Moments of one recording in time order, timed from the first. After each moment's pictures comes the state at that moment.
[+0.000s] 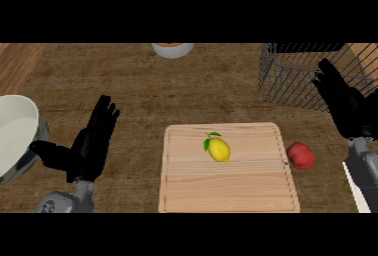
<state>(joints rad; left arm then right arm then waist) -0.11 0.26 -0.27 -1.54 0.42 0.34 -0.01 -0.34 -0.48 0.08 -1.35 -0.35 -0.11 0.14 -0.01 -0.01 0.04</state>
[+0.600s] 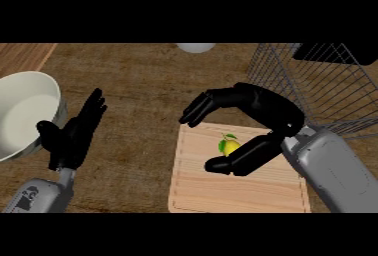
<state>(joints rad) -0.19 0.42 -0.28 -1.46 0.34 0.27 0.09 -0.64 -0.34 0.41 -1.55 -0.30 0.38 -0.18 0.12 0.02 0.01</state>
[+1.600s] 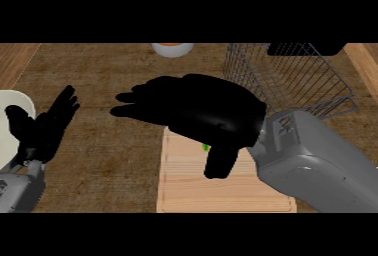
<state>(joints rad) -0.20 0.51 -0.15 -1.36 0.37 0.18 0.14 -0.97 -0.34 0.58 -1.64 0.24 0.48 0.17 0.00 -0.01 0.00</state>
